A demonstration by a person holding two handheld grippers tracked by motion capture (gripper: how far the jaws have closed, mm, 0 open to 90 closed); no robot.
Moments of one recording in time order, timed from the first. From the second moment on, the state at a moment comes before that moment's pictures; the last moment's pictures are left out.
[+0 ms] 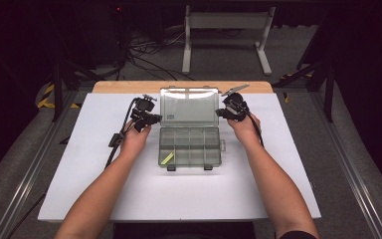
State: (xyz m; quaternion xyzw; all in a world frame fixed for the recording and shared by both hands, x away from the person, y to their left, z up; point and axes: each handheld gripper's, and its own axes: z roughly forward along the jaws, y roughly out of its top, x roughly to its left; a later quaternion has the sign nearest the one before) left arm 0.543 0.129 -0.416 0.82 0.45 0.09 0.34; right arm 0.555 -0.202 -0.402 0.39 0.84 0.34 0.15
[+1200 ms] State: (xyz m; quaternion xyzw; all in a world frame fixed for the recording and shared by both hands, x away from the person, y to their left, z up) left arm 0.528 0.135 -0.401 0.82 0.44 0.11 0.36; right arm 0.533 -0.206 -0.376 0.36 0.84 0.37 0.17
